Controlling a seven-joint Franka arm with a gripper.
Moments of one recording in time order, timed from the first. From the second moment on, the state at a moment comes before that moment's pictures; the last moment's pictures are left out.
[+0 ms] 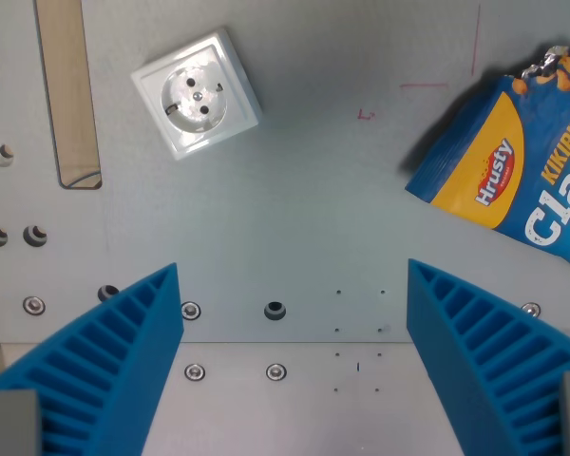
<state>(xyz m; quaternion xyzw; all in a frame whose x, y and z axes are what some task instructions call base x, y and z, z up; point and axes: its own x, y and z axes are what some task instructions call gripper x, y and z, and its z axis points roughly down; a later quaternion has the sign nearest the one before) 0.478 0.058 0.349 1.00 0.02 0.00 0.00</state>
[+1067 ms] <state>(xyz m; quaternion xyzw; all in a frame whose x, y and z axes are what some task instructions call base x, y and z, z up) 0.486 0.059 0.353 1.00 0.02 0.02 0.00</state>
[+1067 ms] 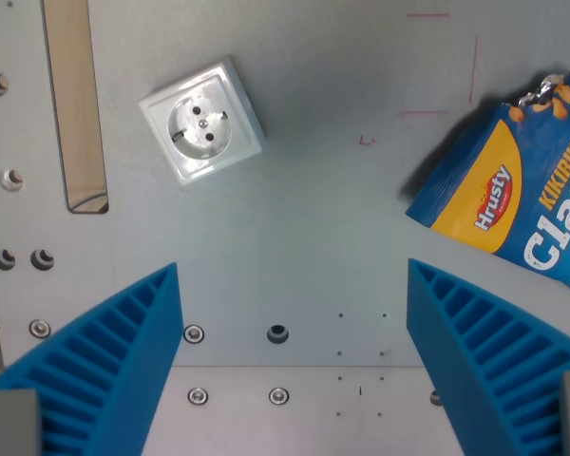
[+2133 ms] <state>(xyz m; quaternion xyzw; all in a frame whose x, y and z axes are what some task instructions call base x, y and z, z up) 0.495 0.059 0.351 1.00 0.02 0.07 0.00</state>
